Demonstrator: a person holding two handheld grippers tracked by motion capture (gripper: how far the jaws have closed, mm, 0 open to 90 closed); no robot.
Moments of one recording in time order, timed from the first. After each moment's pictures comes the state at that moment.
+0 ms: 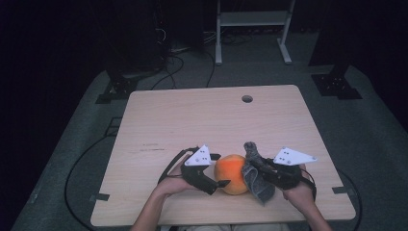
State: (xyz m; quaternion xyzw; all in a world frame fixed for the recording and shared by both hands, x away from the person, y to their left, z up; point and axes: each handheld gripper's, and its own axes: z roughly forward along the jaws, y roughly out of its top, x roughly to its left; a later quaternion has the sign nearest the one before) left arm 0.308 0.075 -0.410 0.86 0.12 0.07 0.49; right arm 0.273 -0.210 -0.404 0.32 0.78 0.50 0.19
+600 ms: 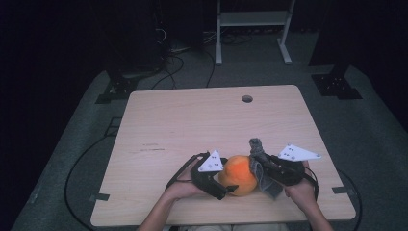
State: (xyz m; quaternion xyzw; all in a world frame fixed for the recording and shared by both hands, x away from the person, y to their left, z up) left arm 0.300 0.047 -0.424 0.86 0.12 0.08 0.48; right arm 0.282 -0.221 -0.409 0.35 0.77 0.50 0.20
